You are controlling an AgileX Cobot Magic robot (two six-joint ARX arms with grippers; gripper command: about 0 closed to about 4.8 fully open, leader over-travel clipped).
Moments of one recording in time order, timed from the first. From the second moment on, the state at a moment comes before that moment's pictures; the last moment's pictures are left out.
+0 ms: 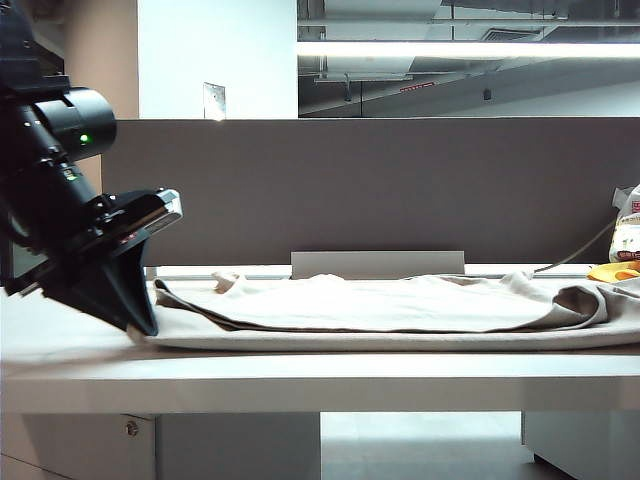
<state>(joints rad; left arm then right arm) -0.23 1.67 0.97 -0.46 0.45 -0.01 -0.23 1.52 0.82 -0.42 -0.44 0.20</state>
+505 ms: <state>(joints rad) -0.24 1.47 0.74 -0.41 0.46 -0.04 -0.23 1.31 0.72 -0.50 -0.43 0.20</state>
